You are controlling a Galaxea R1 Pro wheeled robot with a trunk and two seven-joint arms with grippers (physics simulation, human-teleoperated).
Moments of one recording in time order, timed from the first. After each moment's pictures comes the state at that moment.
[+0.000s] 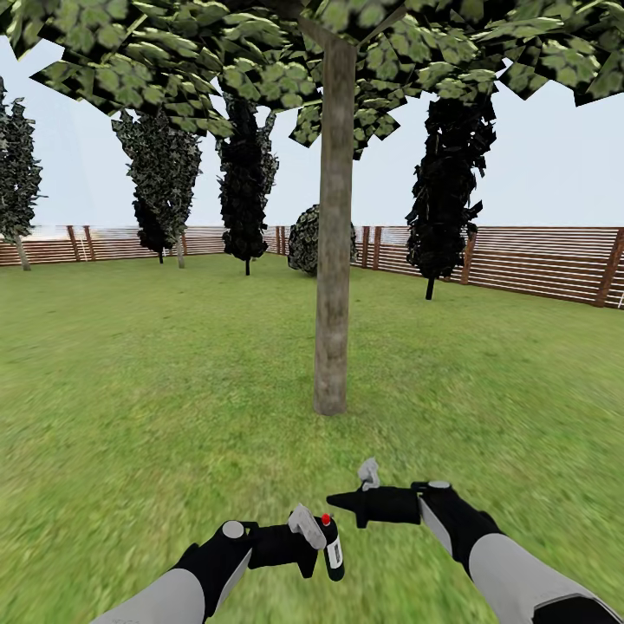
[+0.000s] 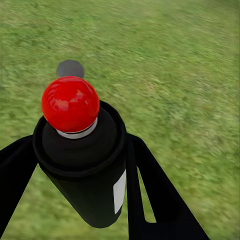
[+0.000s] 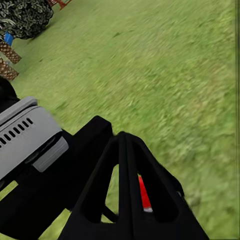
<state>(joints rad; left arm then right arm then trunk) -0.64 -0.17 0.00 -0.24 -0.38 -0.22 -0.86 -0.71 -0.04 0.22 -0.35 -0.15 0.12 1.15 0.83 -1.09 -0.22</state>
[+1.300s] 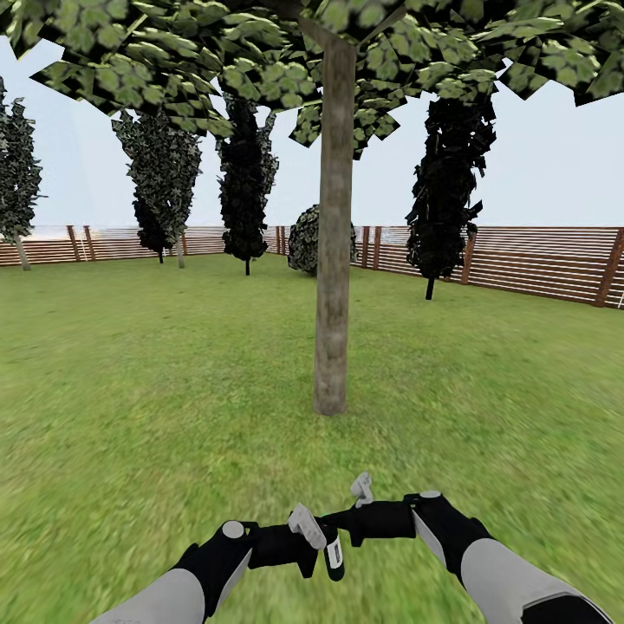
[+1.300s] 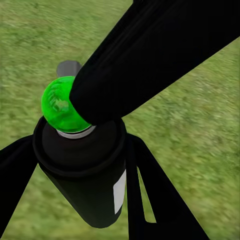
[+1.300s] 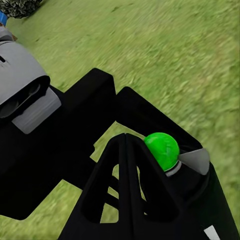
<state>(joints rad) -0.64 -0.17 0.00 -0.24 -0.38 -0.22 -0.86 -0.71 0.00 0.22 -0.28 -0.06 0.12 1.13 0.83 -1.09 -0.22</state>
